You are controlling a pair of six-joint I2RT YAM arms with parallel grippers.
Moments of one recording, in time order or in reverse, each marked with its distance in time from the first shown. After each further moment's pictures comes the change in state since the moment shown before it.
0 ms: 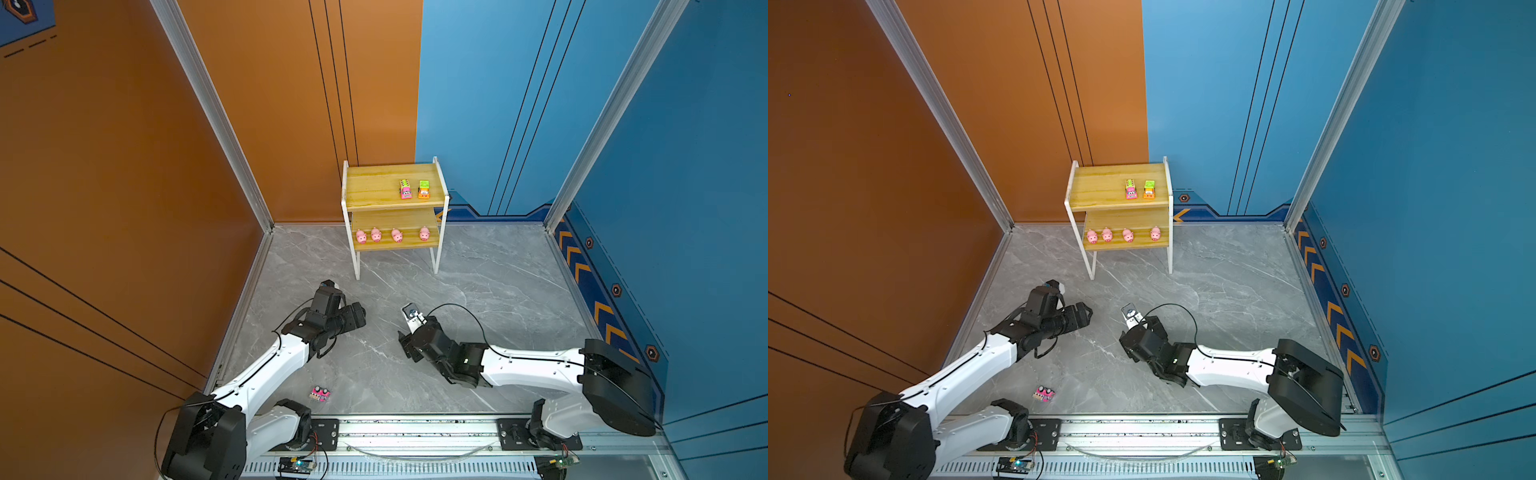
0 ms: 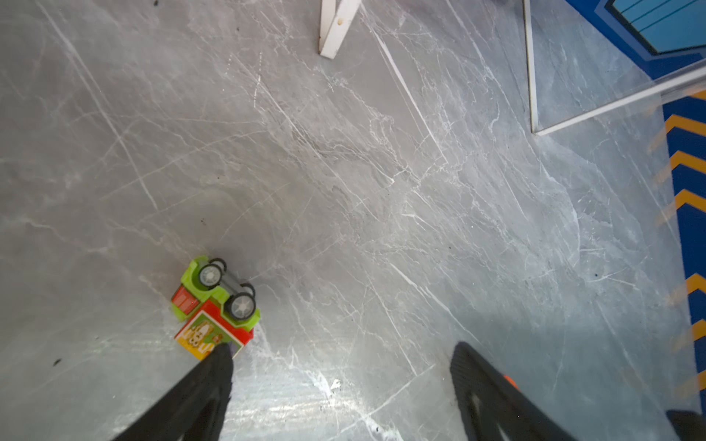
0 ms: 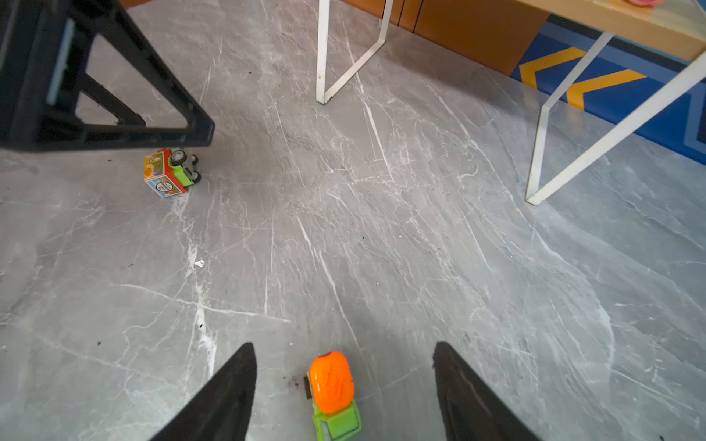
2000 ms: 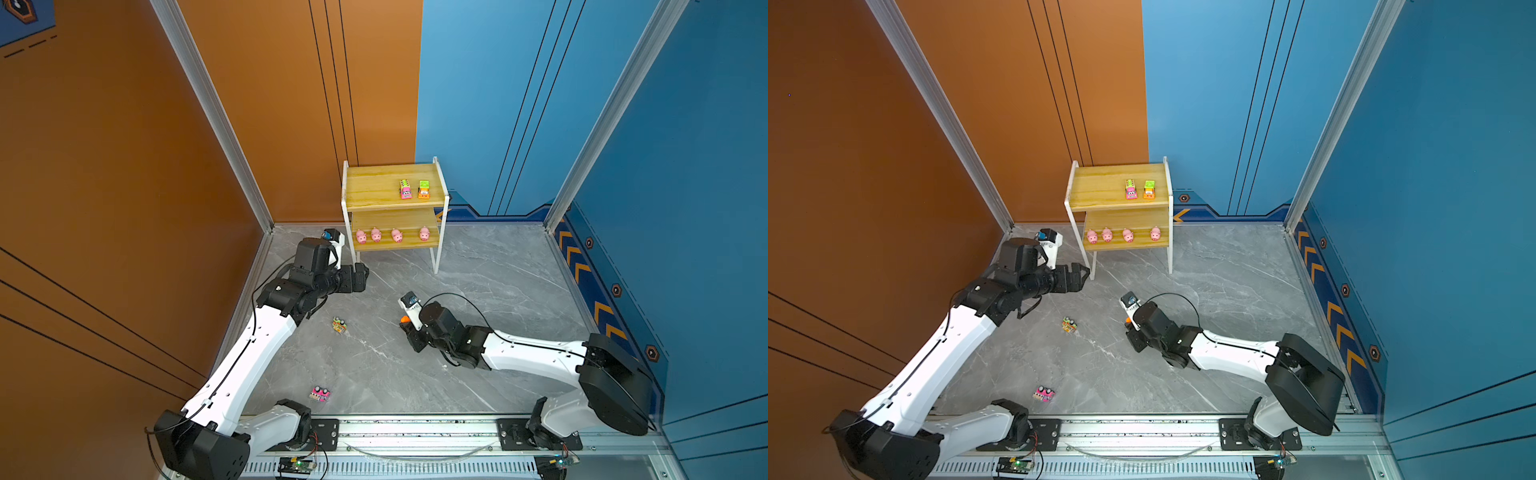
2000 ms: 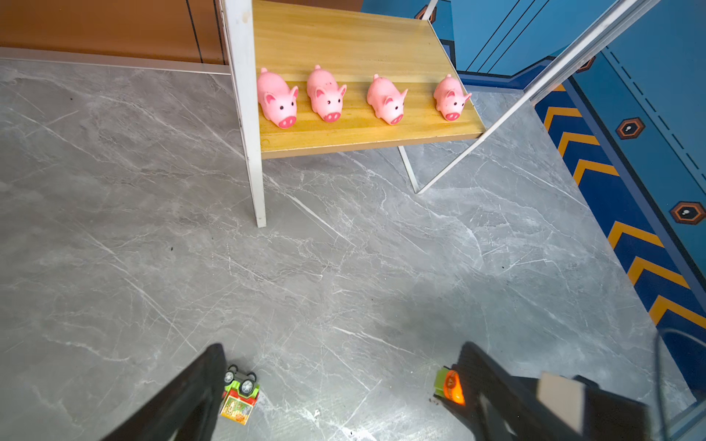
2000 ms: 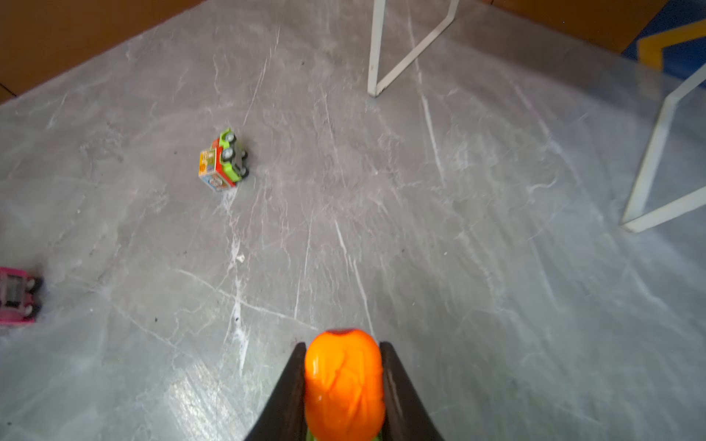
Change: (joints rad) left arm 0.042 0.043 0.592 -0.365 0.046 0.334; right arm -0.134 0.013 0.133 -0.098 -0.296 -0.067
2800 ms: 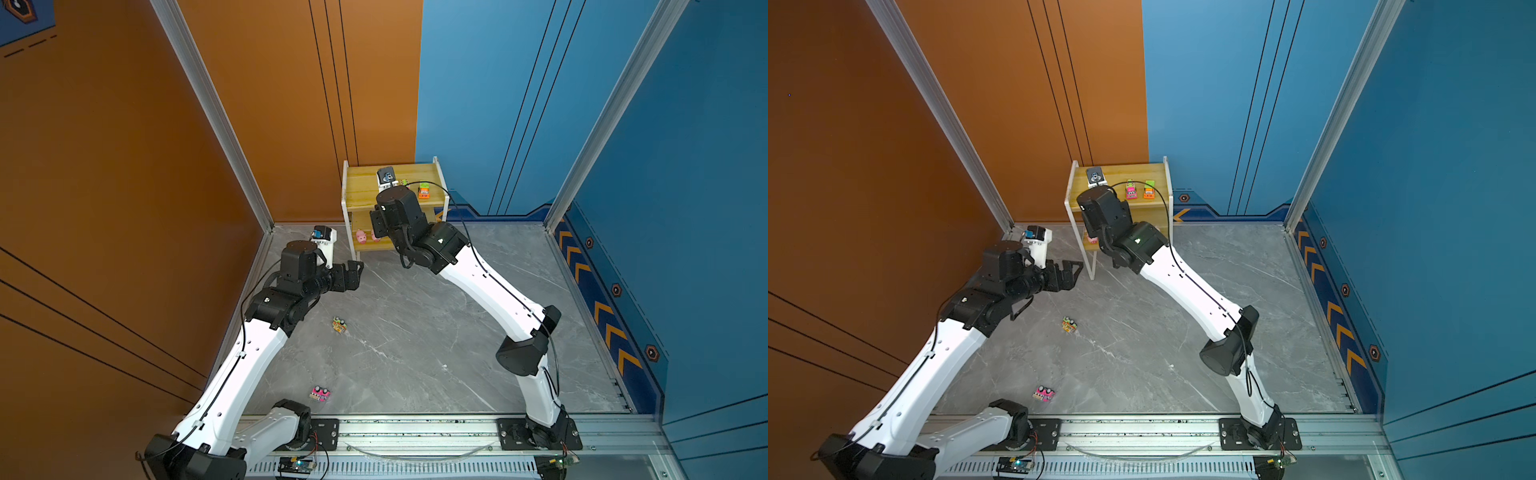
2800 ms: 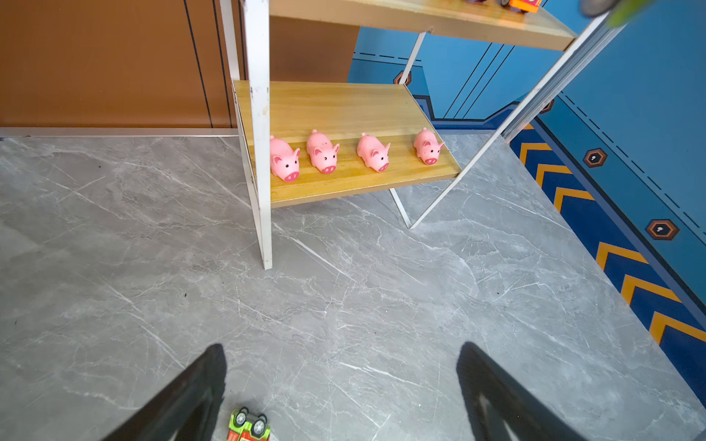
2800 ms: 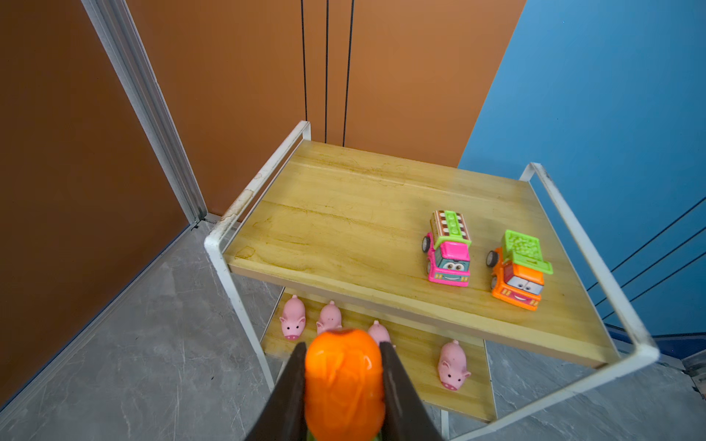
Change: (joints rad) left arm 0.047 -0.094 -0.070 0.124 0.046 0.064; right arm -0.082 0.665 1.669 -0.739 0.415 -0.025
